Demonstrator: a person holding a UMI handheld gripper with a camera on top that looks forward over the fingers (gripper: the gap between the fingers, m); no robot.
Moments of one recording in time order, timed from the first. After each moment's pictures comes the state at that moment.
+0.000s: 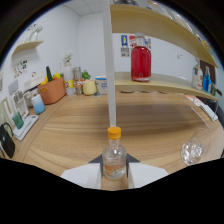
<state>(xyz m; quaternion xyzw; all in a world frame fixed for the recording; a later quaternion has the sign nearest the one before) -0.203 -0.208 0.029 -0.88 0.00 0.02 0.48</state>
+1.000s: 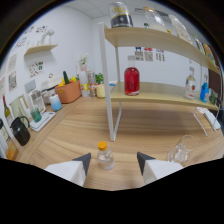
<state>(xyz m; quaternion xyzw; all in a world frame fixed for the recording) -0.179 -0.268 0.077 -0.87 -0.07 0.08 0.49</state>
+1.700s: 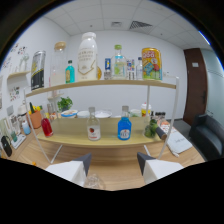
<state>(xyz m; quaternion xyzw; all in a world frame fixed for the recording) 0.095 -0.232 0.192 -0.82 0.02 0.00 0.57</state>
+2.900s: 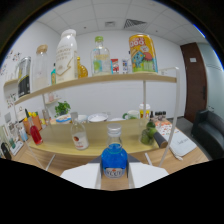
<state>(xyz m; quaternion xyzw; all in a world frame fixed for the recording) 0.126 -0.187 0.184 -0.81 0.04 0.02 0.58</state>
